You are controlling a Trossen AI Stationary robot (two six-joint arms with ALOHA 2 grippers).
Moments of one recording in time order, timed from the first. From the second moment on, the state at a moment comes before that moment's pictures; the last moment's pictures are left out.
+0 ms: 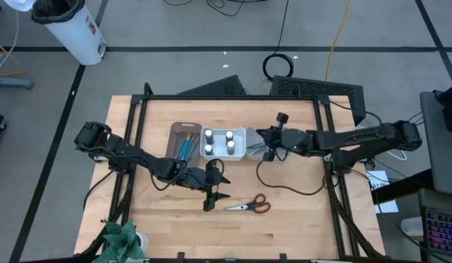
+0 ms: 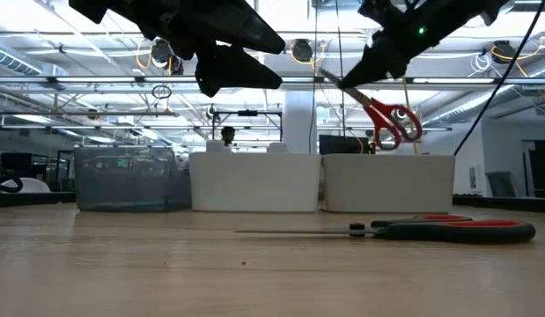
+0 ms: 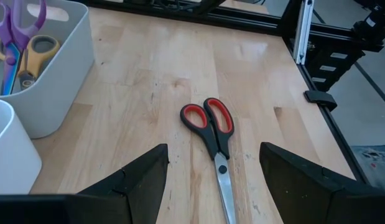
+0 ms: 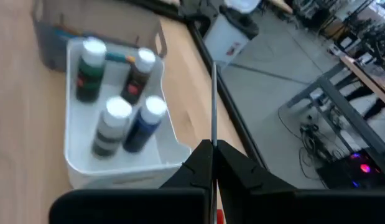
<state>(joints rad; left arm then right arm) -0.31 1.62 0.91 0.23 -0.14 -0.29 0.01 1.15 0.74 -0.04 0.55 -0.25</state>
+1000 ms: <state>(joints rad) -0.29 1.66 0.91 0.71 -0.28 -0.02 0.32 1.10 0.60 0.54 0.13 -0.03</state>
